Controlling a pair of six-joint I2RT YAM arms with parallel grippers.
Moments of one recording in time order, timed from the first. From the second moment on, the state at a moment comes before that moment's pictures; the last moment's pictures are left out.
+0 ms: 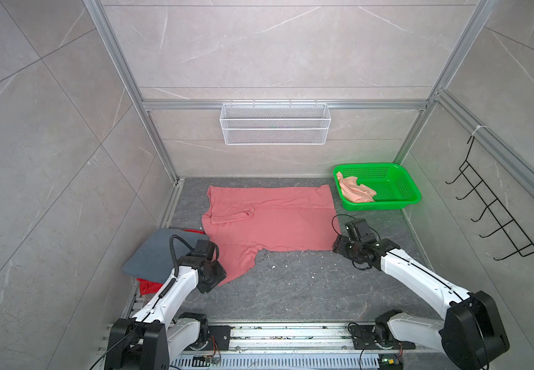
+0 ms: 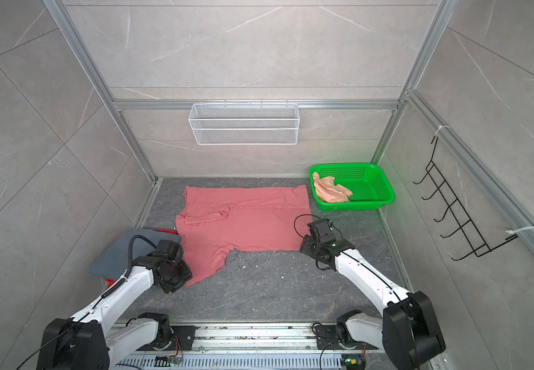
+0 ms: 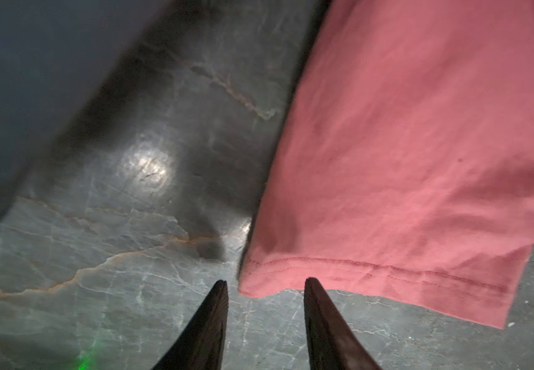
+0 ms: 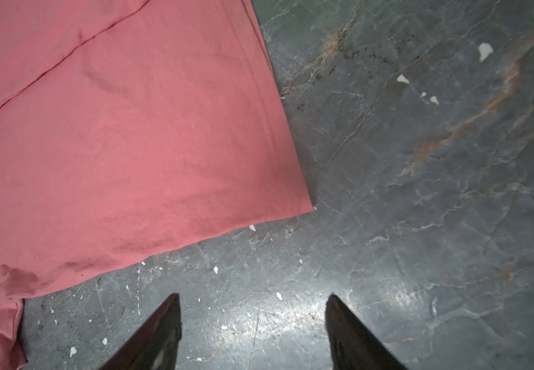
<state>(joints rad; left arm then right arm) -0.15 1.08 0.52 -0.79 0.08 -0.82 0.37 1.24 0.74 -0.53 0.10 0.73</state>
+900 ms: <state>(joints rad) -0.15 1.09 0.50 -0.62 0.15 -0.86 0.33 1.47 0.65 -0.22 0.14 0.98</state>
